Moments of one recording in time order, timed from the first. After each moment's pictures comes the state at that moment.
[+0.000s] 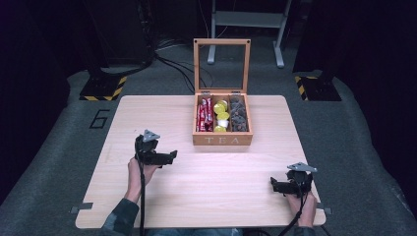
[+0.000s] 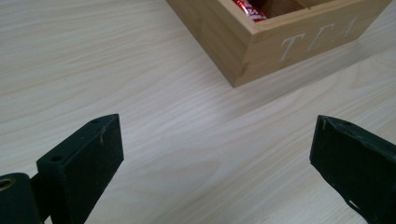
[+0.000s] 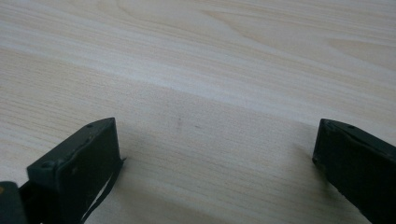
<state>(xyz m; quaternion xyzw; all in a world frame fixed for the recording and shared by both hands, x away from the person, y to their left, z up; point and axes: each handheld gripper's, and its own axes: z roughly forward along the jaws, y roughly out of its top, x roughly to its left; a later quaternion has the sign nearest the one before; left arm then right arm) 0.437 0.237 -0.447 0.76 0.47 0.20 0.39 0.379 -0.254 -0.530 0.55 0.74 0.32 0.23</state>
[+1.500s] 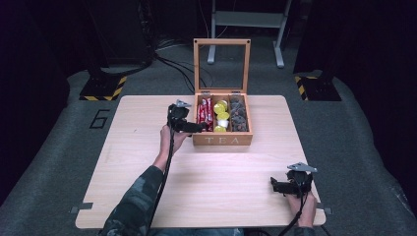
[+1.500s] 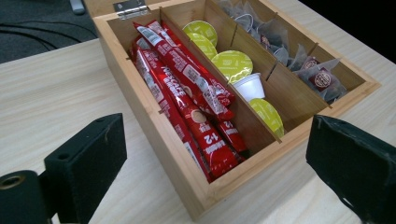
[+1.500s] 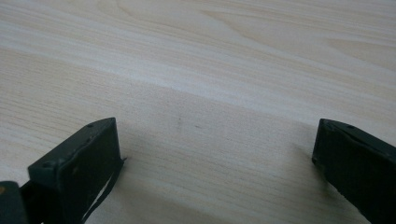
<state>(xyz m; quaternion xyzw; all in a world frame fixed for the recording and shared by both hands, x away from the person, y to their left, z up) 0.539 0.153 -0.416 0.78 0.44 0.17 0.41 0.379 -0.255 -0.530 0.55 0.74 0.32 0.23</state>
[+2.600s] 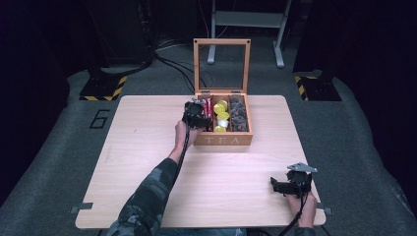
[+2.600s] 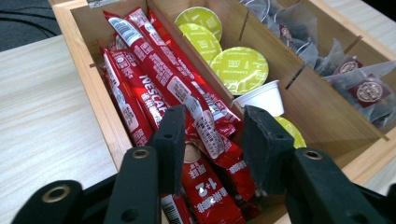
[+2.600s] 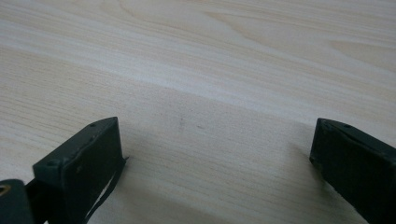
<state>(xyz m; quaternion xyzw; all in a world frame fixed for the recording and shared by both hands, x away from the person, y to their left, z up) 0.576 0.112 -0.443 0.79 0.46 0.18 0.37 0.378 -0.255 -0.530 0.55 0.74 0.32 0.23</state>
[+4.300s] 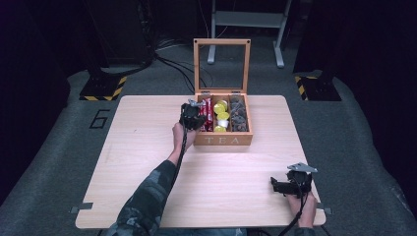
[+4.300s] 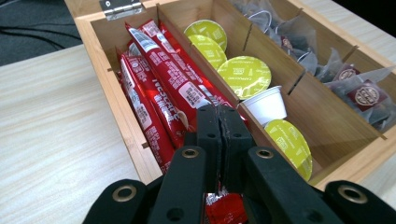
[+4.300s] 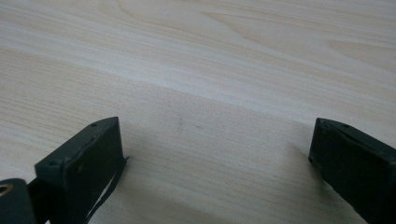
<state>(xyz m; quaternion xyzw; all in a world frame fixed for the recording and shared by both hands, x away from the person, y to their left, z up) 0.565 0.123 -0.440 0.78 0.45 0.20 0.40 0.378 -0.255 -0.530 0.55 0.74 0.32 0.23</state>
